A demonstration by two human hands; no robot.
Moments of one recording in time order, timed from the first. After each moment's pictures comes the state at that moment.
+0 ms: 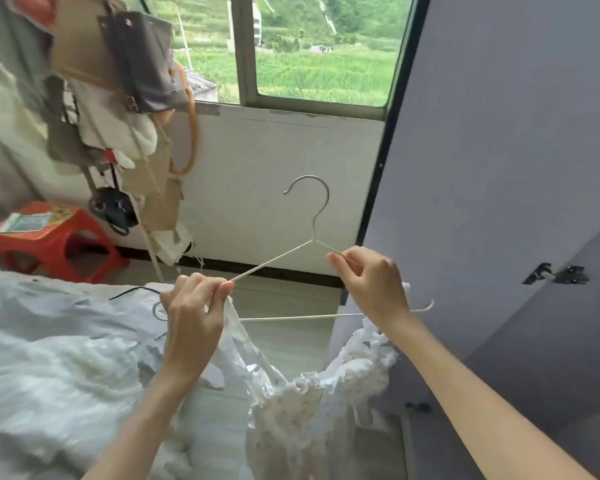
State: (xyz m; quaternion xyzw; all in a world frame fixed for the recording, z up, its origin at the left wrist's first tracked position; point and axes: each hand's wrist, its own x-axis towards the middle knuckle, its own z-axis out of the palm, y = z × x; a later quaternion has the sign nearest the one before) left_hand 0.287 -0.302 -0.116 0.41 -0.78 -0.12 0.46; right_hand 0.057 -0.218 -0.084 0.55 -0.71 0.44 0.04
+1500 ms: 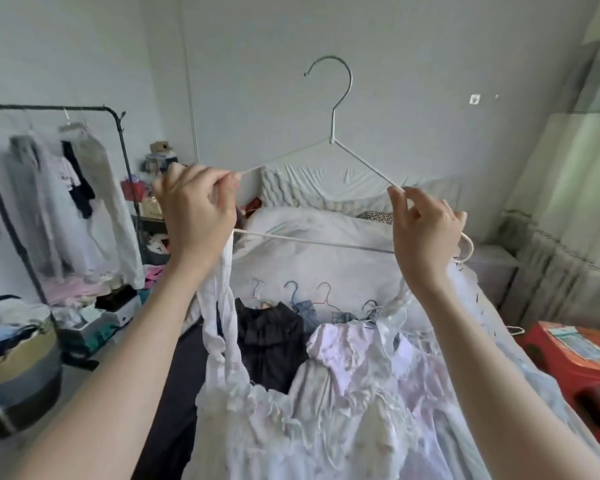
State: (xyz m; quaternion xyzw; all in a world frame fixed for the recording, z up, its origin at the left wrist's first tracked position) left_hand 0.914 -0.086 0.098 0.71 -0.24 0.53 0.39; right_hand 0.806 -0.318 0.078 0.72 -0.15 0.66 -0.13
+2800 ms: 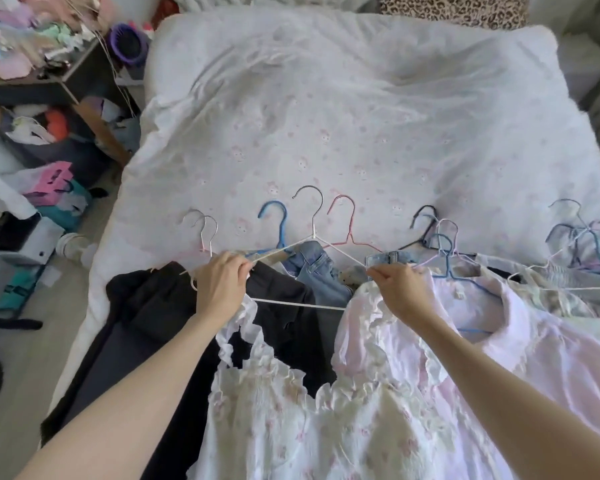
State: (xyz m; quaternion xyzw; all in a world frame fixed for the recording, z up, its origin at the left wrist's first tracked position) left_hand 1.363 -0.309 -0.365 0.93 -0.32 0.01 0.16; right_hand 1.180 -0.533 -0.355 0.86 -0.38 0.04 -0.35
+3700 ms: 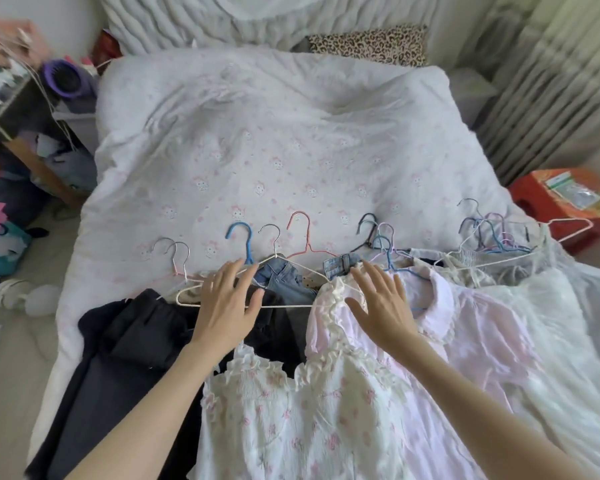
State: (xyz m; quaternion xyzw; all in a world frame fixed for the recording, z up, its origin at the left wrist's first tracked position) left_hand 1.308 -0.307 -0.304 0.86 -0.48 0.00 0.15; right_hand 1.107 -0.488 -0.299 0.93 -0.33 0.05 -0.15
